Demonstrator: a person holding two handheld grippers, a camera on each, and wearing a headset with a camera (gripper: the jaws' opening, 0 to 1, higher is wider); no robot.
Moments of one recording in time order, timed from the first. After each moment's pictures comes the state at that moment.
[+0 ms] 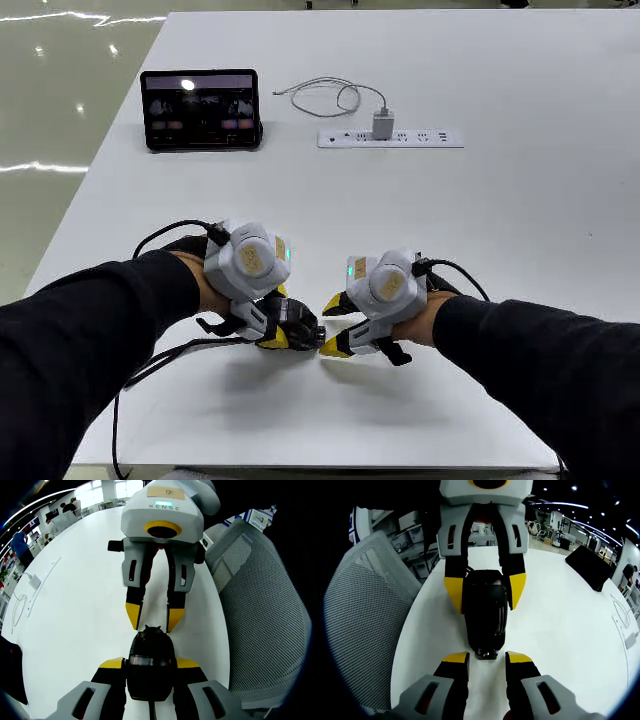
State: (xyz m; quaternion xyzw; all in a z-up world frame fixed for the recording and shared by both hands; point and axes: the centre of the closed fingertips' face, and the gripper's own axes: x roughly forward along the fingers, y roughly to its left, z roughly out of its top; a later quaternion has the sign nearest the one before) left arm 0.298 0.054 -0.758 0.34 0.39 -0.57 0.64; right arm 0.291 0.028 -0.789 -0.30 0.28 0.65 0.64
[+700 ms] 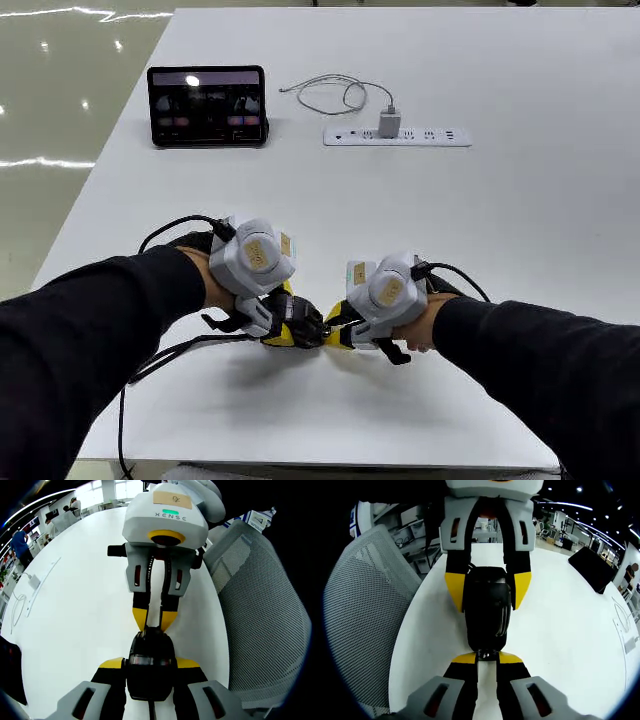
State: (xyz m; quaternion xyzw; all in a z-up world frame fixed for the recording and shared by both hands) left arm 0.298 0.053 -0.759 0.34 0.38 -0.58 0.64; right arm 0.293 0.030 -0.791 -0.31 0.28 0.65 0.63
